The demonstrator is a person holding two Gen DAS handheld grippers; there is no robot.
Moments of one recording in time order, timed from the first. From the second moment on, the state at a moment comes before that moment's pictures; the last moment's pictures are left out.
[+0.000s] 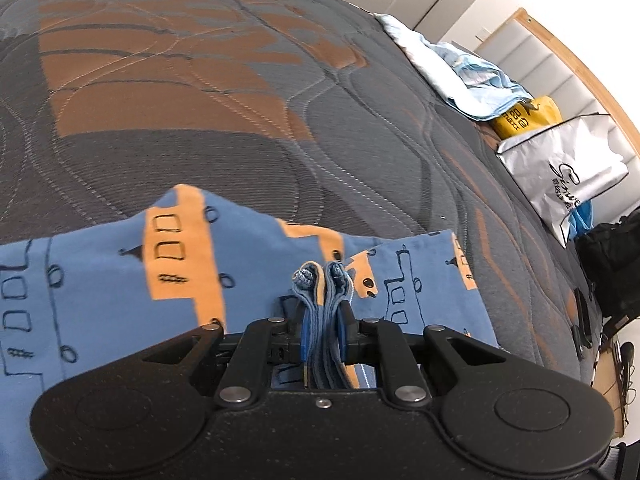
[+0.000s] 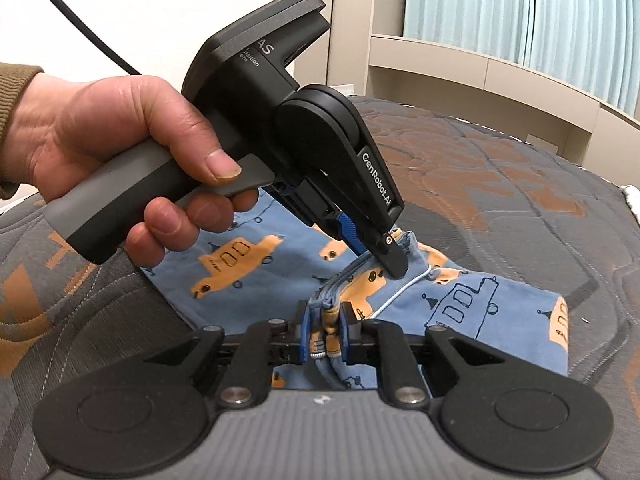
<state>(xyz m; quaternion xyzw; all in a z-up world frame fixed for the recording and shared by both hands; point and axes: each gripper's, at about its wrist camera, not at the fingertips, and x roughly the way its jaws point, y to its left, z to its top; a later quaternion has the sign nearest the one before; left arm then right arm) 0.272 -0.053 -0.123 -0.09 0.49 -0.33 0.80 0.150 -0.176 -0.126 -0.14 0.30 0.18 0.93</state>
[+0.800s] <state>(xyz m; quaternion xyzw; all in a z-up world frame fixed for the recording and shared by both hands) 0.202 -0.059 -0.120 0.00 0.46 -0.38 0.81 0.159 -0.364 -0.120 0.13 0.36 0.20 0.90</state>
